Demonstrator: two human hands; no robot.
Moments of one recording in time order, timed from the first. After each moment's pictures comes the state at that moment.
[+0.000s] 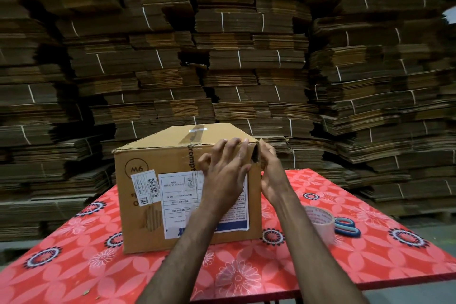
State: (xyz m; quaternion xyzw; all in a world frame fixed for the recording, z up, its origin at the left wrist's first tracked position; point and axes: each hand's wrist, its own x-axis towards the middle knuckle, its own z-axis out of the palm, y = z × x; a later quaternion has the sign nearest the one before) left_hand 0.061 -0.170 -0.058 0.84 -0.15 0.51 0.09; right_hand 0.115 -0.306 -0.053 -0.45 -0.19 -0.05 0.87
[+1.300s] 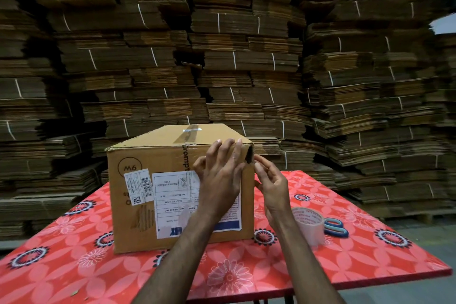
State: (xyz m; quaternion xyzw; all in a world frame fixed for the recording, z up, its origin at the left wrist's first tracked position) left_hand 0.064 -0.177 -0.068 0.82 -0.13 0.54 0.13; right_hand 0.087 -0.315 -0.092 -0.53 -0.20 -0.23 0.79
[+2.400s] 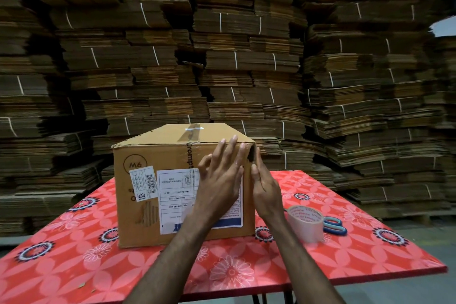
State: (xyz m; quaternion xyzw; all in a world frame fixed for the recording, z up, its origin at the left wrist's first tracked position) left_hand 0.055 -0.167 -0.075 0.84 -0.14 0.52 0.03; right_hand 0.080 -0.307 -0.099 -0.76 -0.22 -0.36 0.50
